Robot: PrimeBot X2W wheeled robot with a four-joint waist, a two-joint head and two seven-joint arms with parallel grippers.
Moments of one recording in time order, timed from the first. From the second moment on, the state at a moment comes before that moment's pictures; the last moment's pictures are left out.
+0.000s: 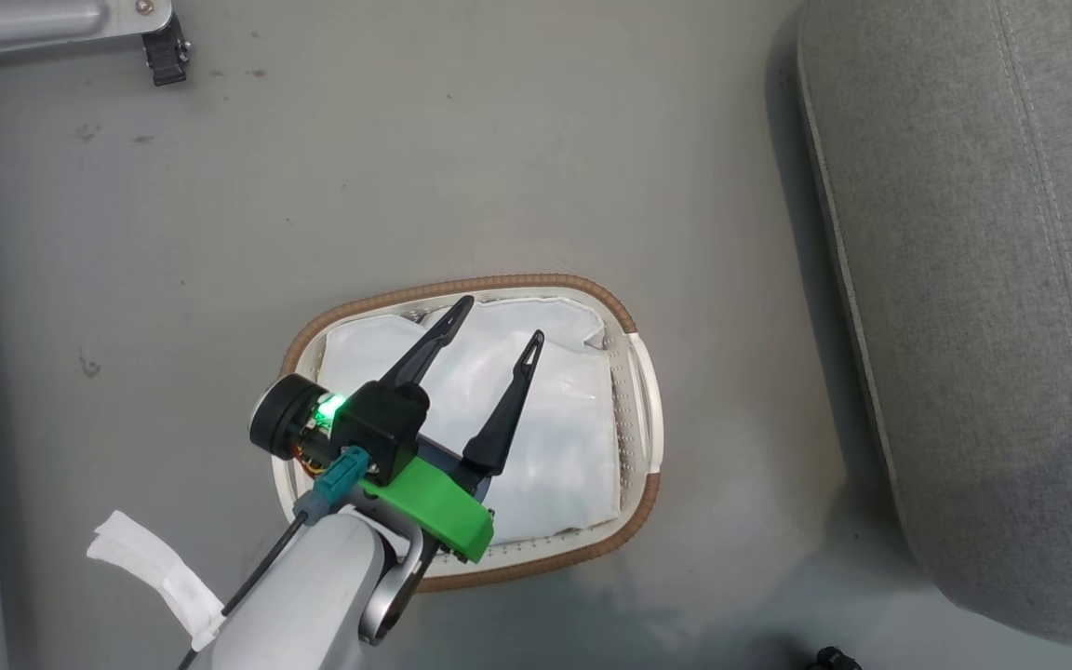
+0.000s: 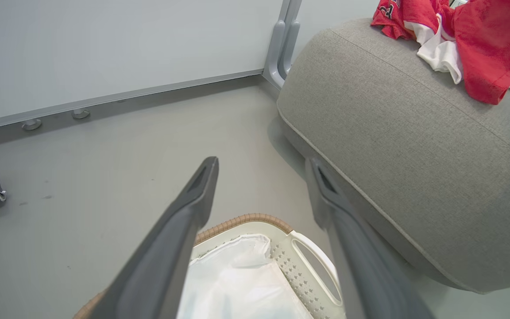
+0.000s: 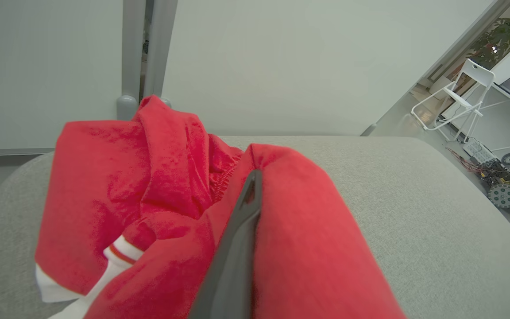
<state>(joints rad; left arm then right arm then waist) -0.42 0.17 -0.62 0.28 -0.34 -0.11 -0.25 -1.03 -0.57 -0.36 0.97 -0.09 0.13 -0.21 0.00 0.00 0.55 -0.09</state>
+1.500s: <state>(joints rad) -0.30 0.12 -0.53 0.35 -0.44 -0.03 -0.26 -0.55 -0.39 -0.18 0.46 0.05 0.13 -0.15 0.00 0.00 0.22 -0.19</state>
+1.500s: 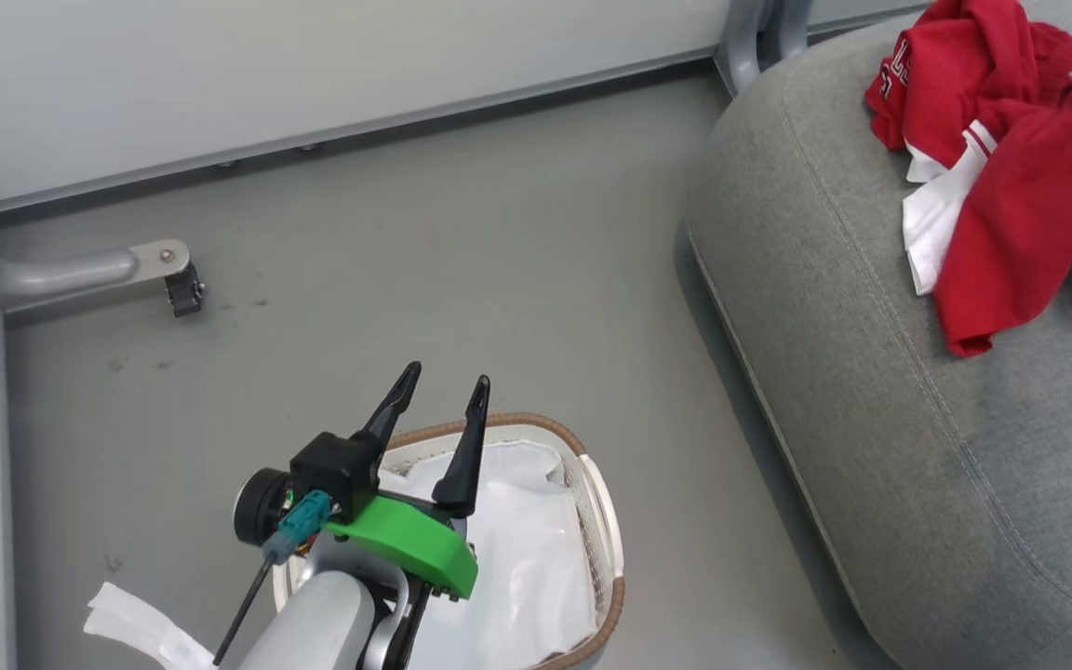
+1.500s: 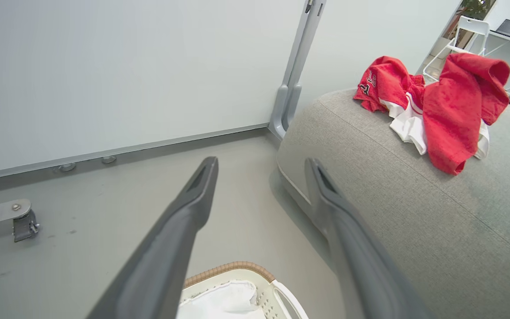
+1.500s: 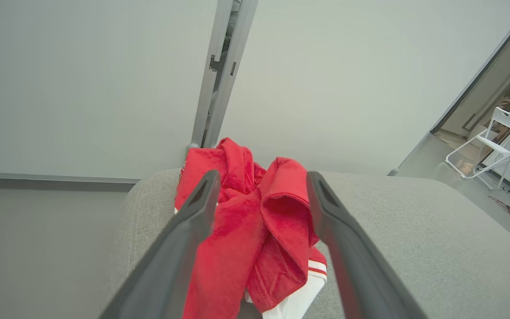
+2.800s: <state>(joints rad) 0.06 0.11 -0.24 0.28 -0.43 0.04 -0.26 -0.16 -0.05 -0.02 0.41 0.14 0.13 -0.26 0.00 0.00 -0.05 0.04</state>
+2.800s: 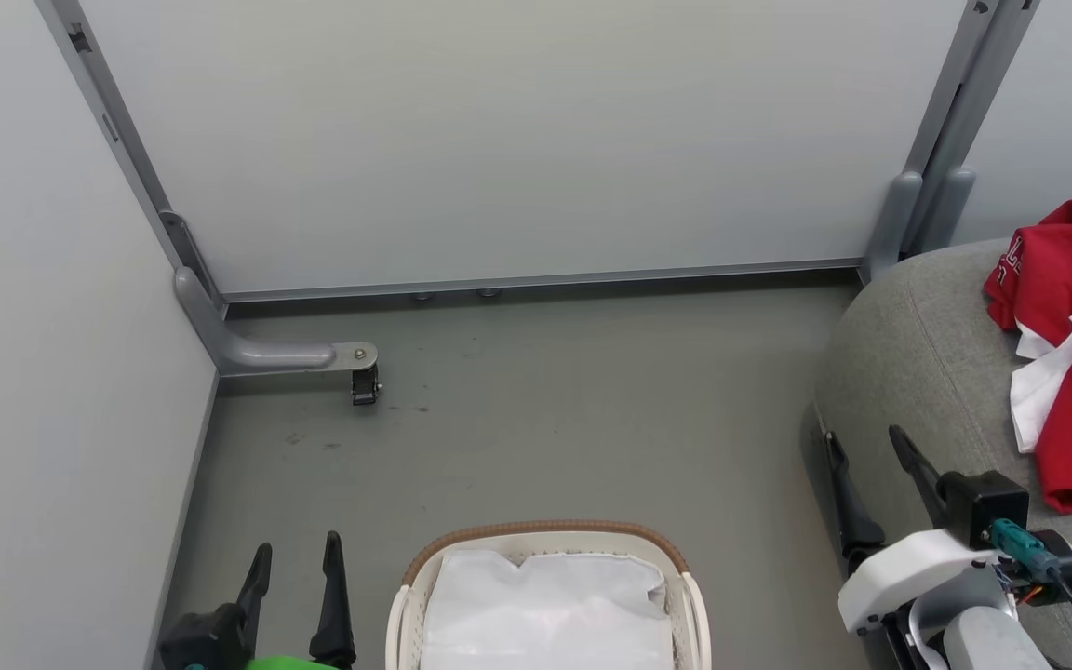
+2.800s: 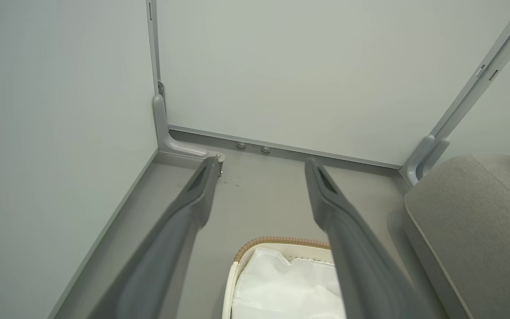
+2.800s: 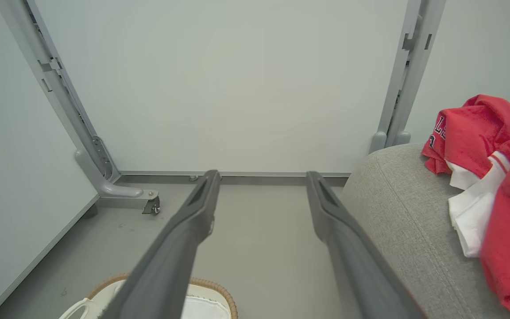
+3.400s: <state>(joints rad) 0.08 0.10 -0.25 0.27 -0.43 0.03 -0.26 -0.09 -0.05 0.01 0.37 0.17 0.13 -0.26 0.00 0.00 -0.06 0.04</state>
